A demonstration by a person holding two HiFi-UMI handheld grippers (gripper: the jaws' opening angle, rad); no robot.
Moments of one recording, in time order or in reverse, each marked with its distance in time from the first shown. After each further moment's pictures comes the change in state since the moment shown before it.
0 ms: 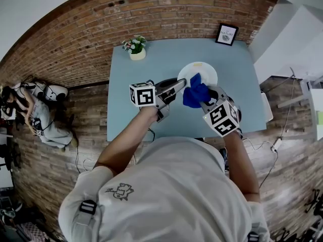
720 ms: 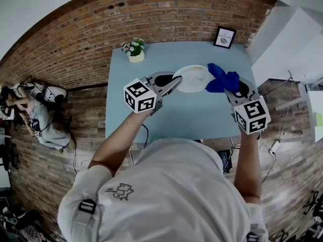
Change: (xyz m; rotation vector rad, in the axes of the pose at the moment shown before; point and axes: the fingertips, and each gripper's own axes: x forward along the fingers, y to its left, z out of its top) left arm -0.005 -0.027 0.028 0.581 0.088 0.105; right arm -0.087 -0.101 0.005 0.237 -0.200 -0.207
